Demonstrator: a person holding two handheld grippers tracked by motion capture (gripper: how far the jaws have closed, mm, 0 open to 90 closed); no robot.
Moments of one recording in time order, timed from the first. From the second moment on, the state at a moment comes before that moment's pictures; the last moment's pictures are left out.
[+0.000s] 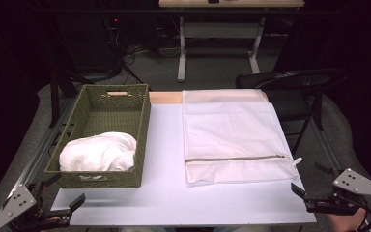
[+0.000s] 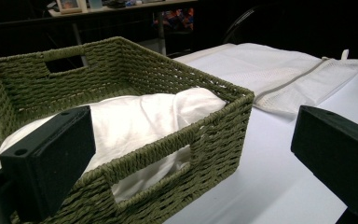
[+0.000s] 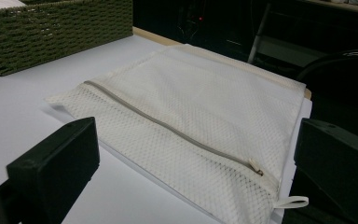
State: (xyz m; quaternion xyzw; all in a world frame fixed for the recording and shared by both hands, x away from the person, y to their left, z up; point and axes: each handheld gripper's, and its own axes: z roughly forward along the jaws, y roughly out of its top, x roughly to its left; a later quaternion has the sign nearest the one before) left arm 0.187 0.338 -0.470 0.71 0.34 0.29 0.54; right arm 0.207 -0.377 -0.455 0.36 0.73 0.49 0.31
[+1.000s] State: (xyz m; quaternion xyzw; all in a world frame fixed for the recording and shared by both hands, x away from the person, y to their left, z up) left arm 0.196 0.296 -0.457 0.75 0.30 0.27 0.52; right arm 0.210 -0.360 -0.448 0.35 0.76 0.47 0.30
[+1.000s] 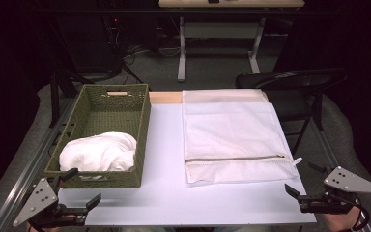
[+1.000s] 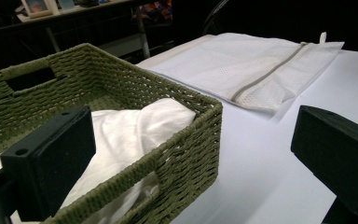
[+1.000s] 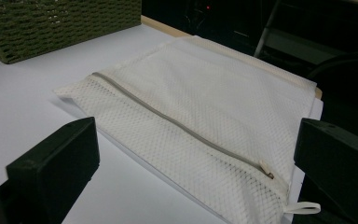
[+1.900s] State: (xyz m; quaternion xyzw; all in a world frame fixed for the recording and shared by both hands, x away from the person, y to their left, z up) left arm 0.212 0.199 -0.467 0.84 0.21 0.20 0.46; right arm 0.232 -0.339 -0.460 0.40 0.79 0.42 0.23
